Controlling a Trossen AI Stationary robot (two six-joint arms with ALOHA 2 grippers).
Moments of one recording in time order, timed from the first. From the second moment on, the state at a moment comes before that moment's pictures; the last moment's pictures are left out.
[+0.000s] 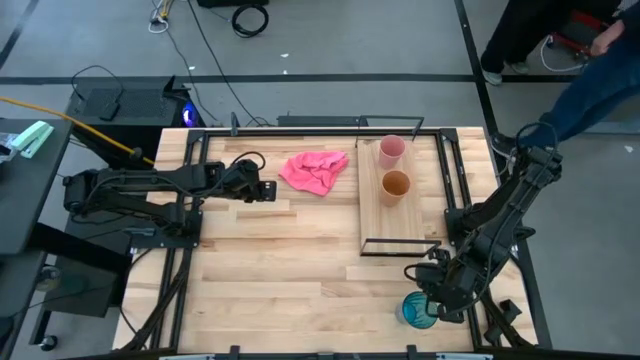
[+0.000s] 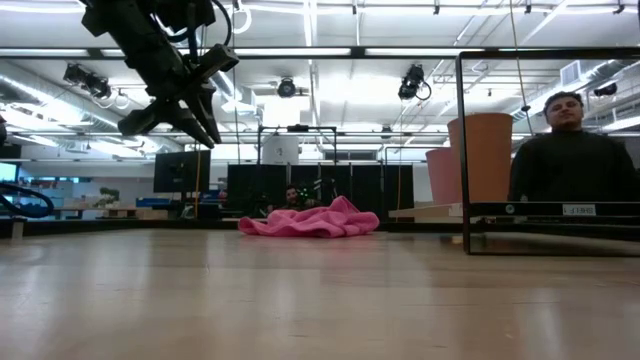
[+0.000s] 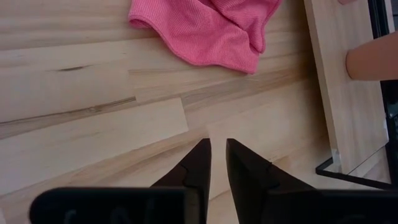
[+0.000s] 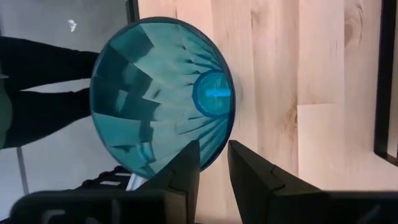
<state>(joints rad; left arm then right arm) 0.19 1.12 0.75 -0.50 -0.15 -1.16 0.88 1.30 1.07 -0.95 -0.01 1.01</state>
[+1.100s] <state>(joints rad) 0.19 1.12 0.75 -0.51 -0.15 -1.16 0.81 1.35 1.07 -0.95 0.01 0.94</state>
